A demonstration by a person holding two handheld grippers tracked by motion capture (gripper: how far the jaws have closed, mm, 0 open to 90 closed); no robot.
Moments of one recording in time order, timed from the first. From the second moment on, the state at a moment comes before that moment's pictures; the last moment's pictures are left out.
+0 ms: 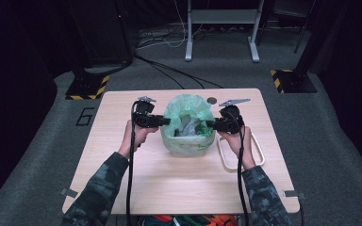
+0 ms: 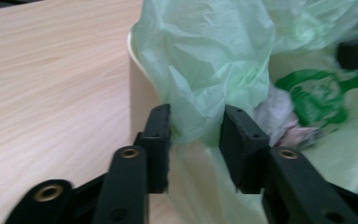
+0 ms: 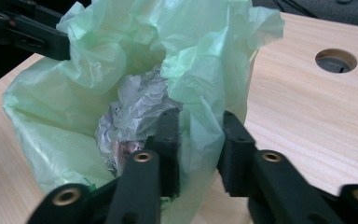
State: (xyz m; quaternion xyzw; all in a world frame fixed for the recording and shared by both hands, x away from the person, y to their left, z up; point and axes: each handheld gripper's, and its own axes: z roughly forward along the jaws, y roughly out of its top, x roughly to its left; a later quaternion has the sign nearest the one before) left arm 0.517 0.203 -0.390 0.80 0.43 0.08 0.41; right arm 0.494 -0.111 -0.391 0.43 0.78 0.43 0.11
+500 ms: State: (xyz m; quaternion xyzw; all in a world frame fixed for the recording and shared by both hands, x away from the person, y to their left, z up) left arm 0.504 0.199 -0.368 0.81 0.39 0.10 0.43; right arm 0.483 -0.109 -0.368 0.41 0.78 0.45 0.13
